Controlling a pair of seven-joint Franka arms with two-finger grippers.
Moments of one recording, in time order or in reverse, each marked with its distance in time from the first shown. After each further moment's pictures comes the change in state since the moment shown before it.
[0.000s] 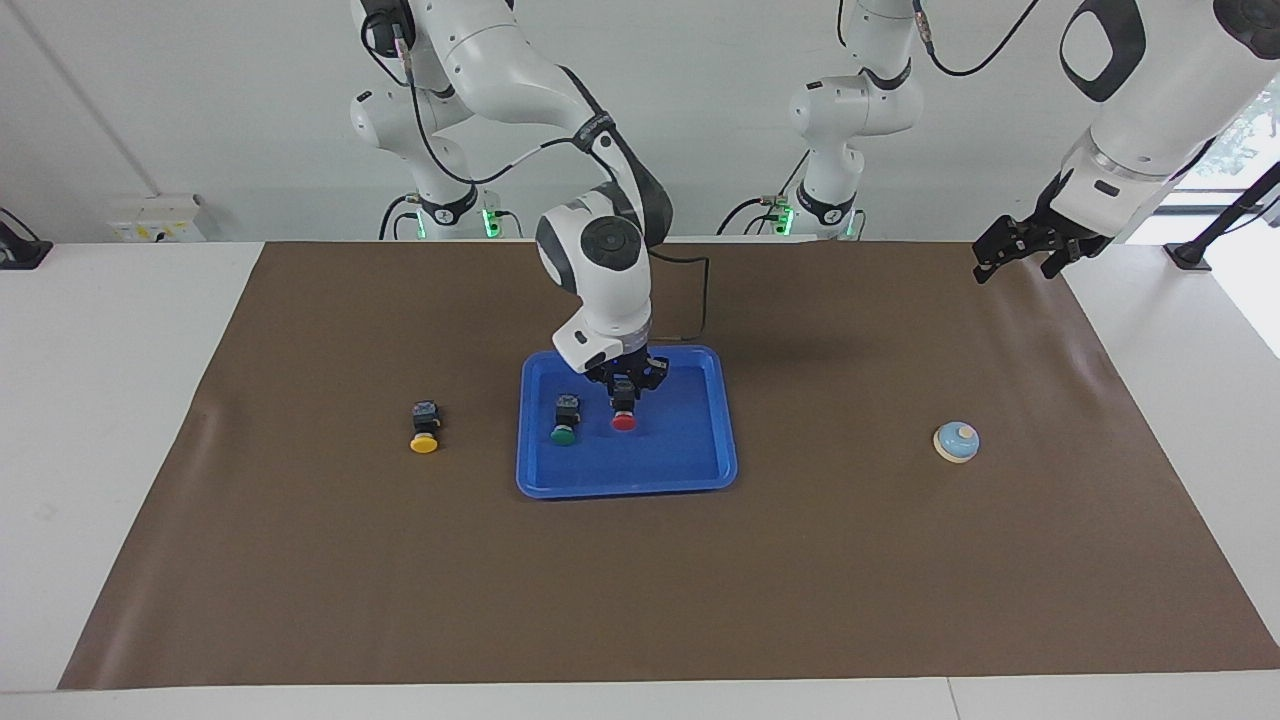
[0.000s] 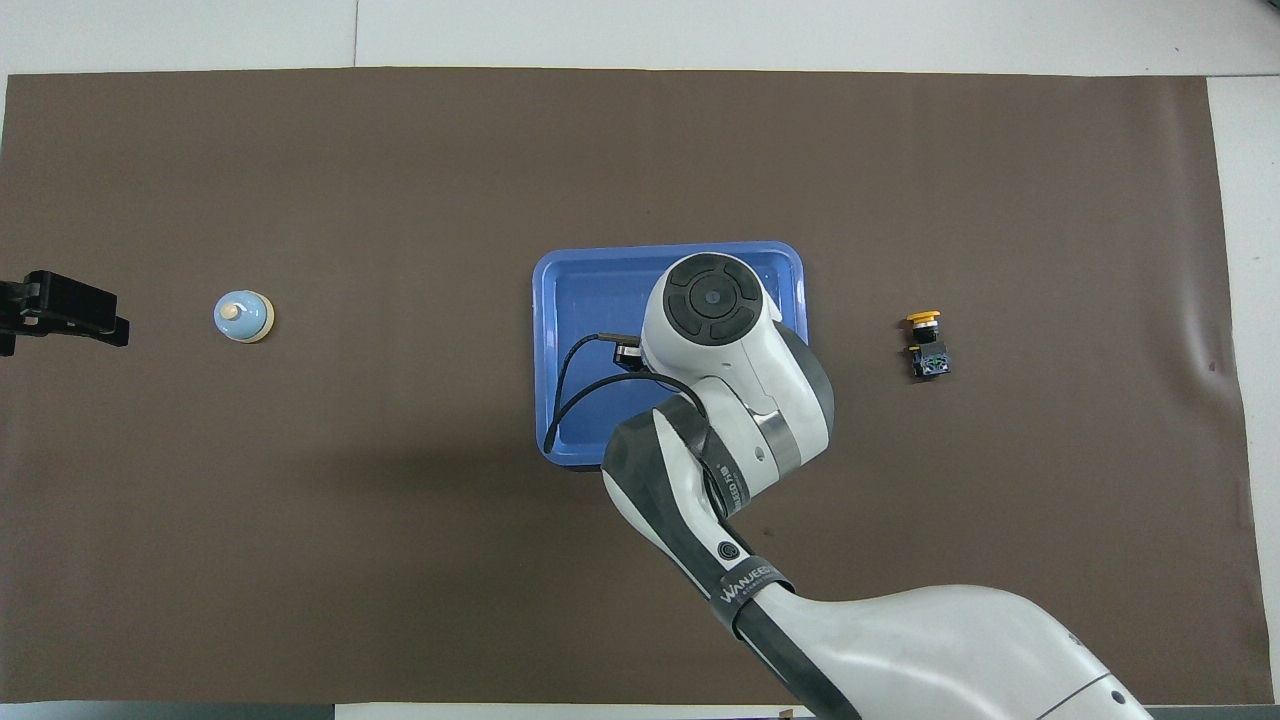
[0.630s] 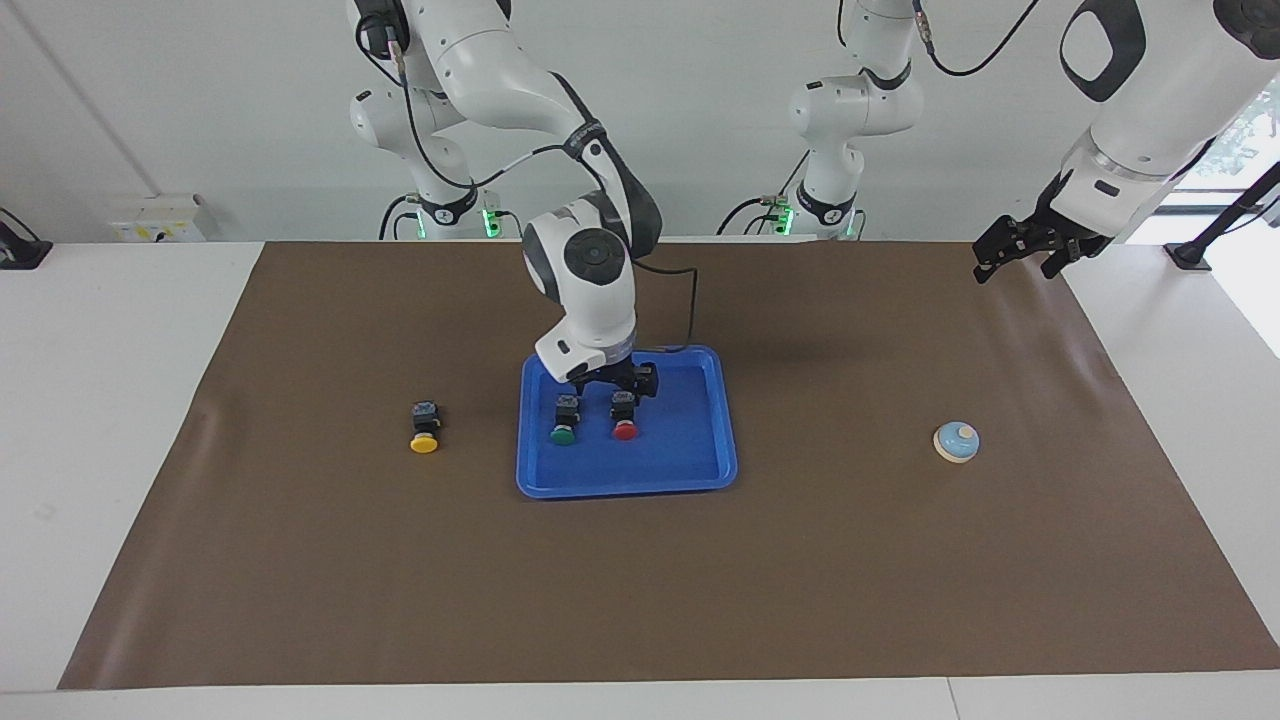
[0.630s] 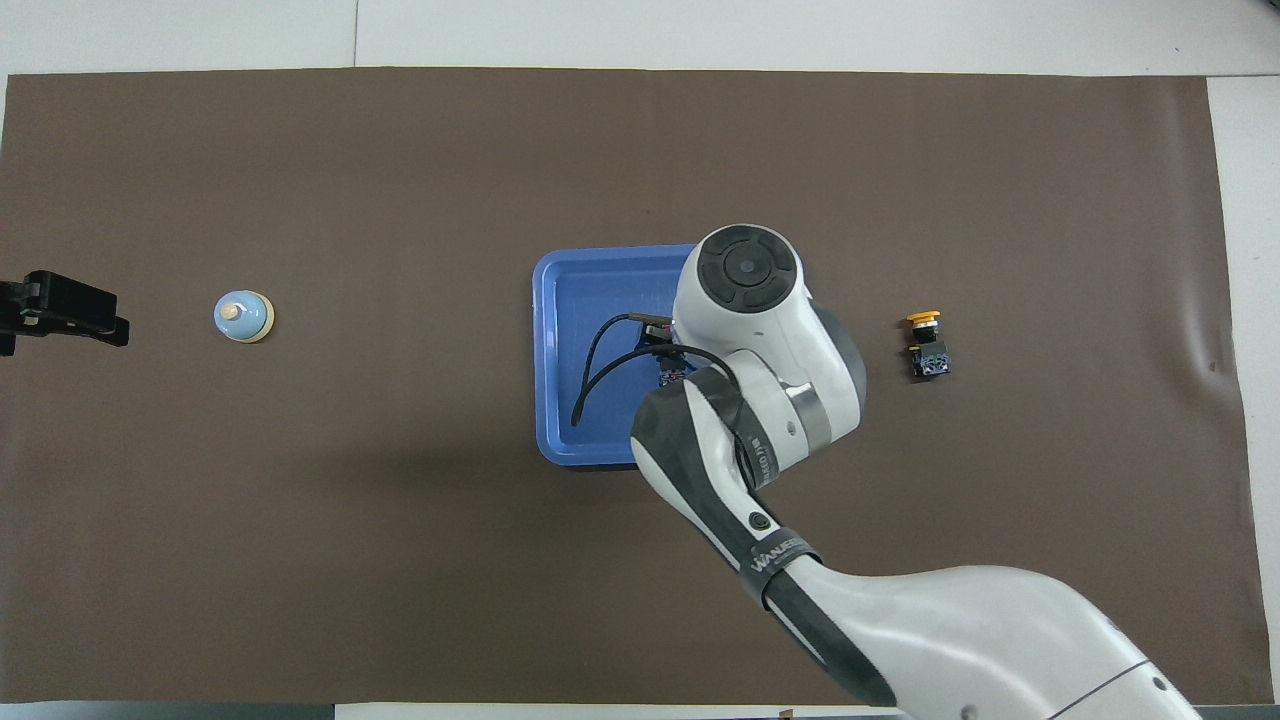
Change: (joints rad) left arm 0.000 0.000 0.000 0.000 0.000 0.000 0.000; right arm -0.084 -0.024 -0.023 0.025 -0.003 -0.100 -0.091
